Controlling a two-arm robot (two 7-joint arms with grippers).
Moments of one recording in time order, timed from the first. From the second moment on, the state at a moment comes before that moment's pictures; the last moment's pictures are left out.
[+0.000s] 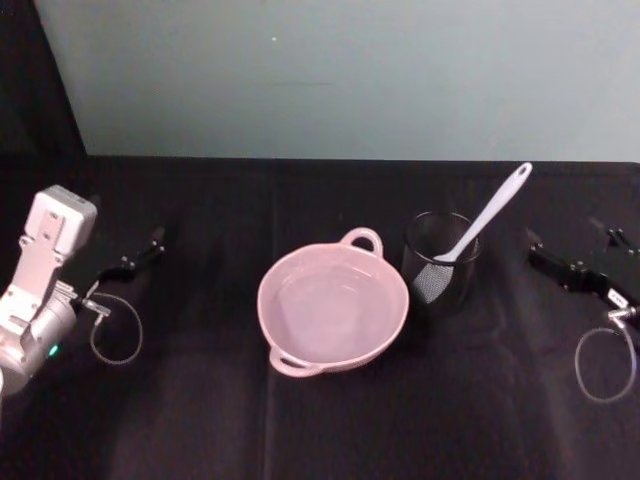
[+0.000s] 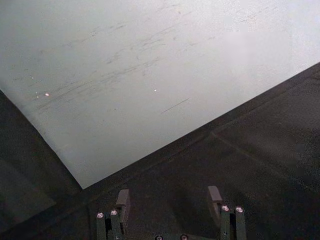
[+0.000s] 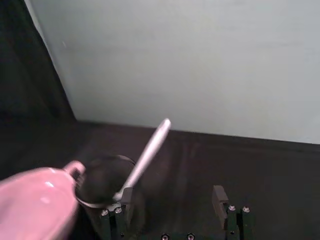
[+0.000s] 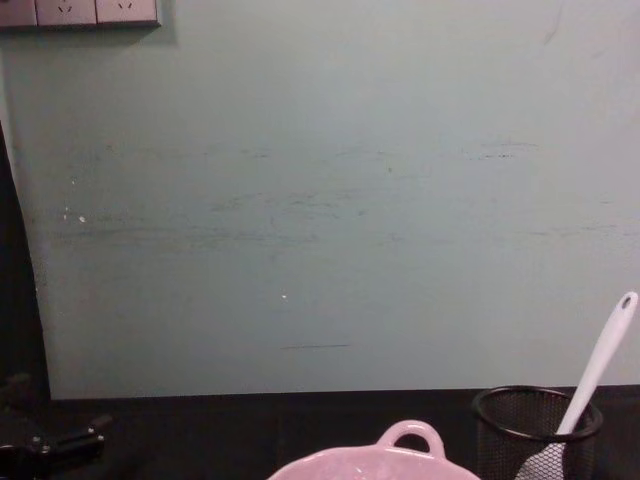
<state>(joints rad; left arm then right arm) -0.20 0.60 0.45 -1.41 -0.25 -0.12 0.03 -0.07 0.55 -0.08 -1.78 0.54 0.23 0.14</state>
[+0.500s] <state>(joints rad) -0.20 0.60 0.45 -1.41 -0.25 -0.12 0.03 0.17 0.53 -0.24 -1.48 0.26 0.11 0.13</state>
